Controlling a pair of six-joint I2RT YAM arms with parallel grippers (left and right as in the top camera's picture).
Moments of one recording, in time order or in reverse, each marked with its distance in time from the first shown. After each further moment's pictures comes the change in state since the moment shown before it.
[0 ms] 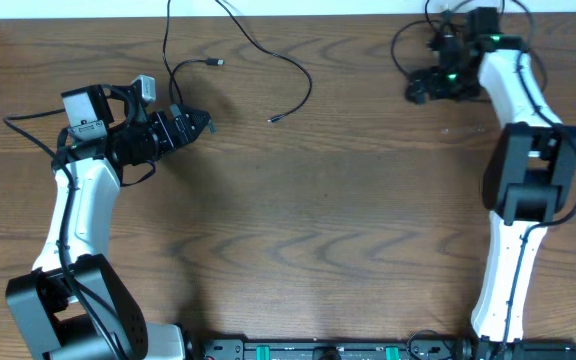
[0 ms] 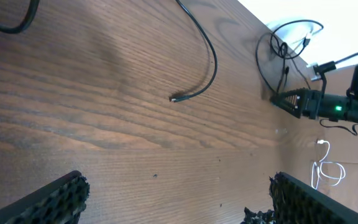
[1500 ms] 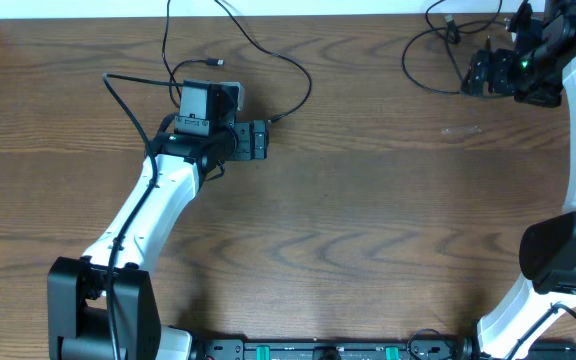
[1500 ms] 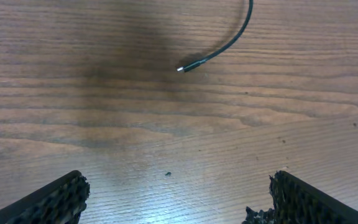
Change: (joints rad) left arm -0.452 0.000 0.000 0.000 -0.603 0.042; right arm -0.054 -0.526 -0.024 -0.486 0.114 0.218
